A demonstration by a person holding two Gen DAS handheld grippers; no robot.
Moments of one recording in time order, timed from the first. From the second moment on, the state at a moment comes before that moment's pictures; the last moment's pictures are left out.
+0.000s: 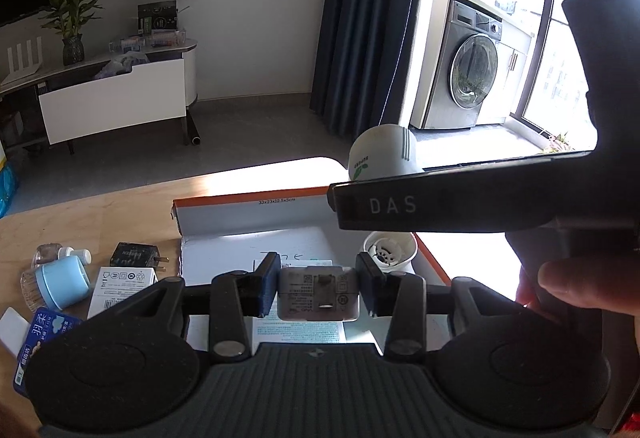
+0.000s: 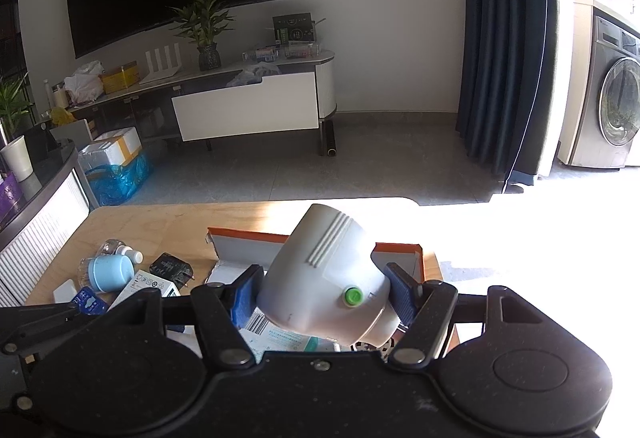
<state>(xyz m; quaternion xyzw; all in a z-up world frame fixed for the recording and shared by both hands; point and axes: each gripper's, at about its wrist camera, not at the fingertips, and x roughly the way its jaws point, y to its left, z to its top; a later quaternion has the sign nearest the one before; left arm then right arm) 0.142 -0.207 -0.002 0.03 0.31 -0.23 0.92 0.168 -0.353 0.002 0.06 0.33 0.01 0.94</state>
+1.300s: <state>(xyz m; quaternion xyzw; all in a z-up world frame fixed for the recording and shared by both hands) 0.137 -0.205 0.014 0.03 0.33 -0.19 0.92 0.110 -0.359 0.040 0.05 0.25 -0.04 0.97</state>
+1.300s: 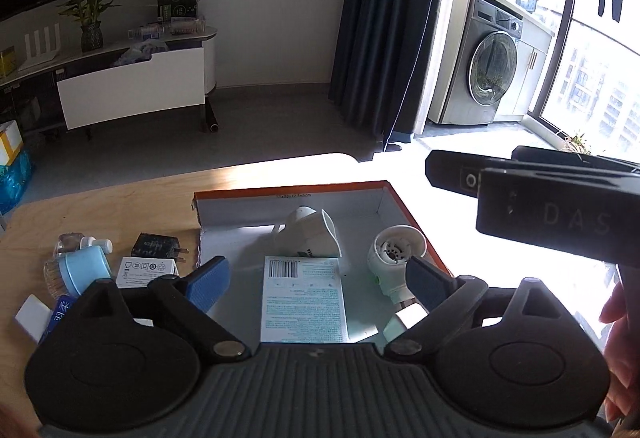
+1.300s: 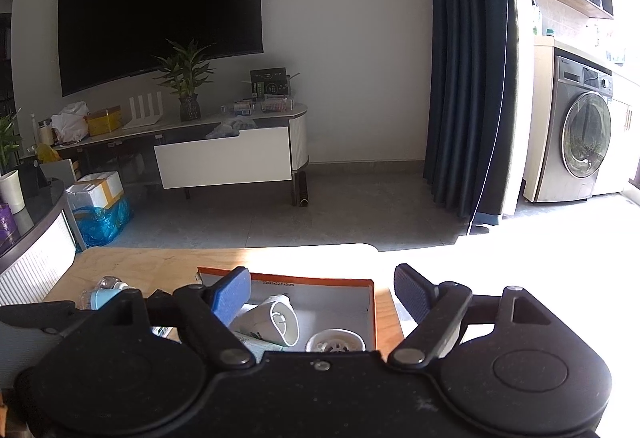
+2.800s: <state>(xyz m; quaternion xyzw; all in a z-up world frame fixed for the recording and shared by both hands) 0.115 -0.023 -0.020 -0.03 0.38 -0.03 0.93 0.119 -0.224 0.001 0.02 0.32 0.09 0.94</state>
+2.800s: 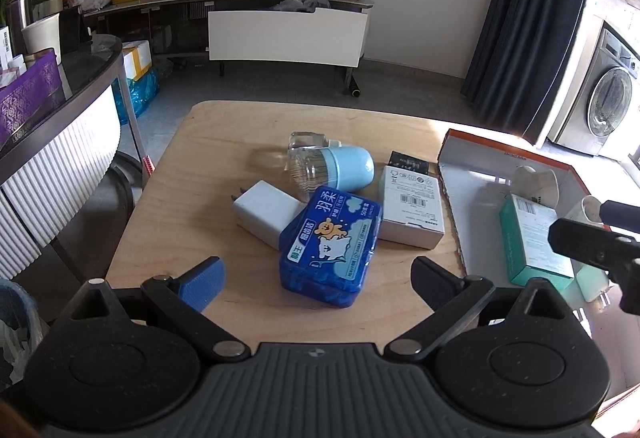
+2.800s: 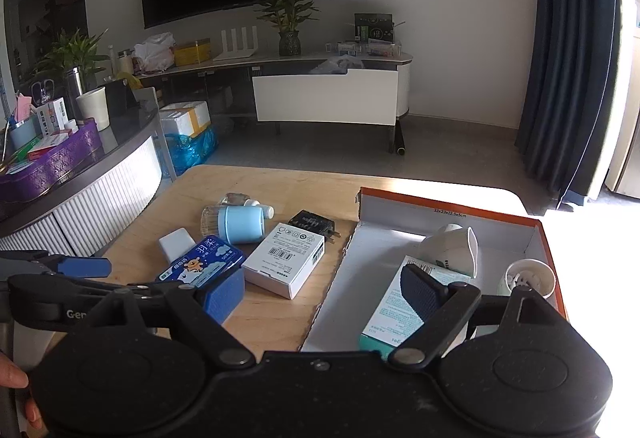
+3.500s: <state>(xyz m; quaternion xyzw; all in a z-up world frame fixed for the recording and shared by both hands) 0.191 0.037 -0.052 0.03 0.37 -0.07 0.93 0.118 -0.238 -0.019 0.03 0.34 0.08 0.94</state>
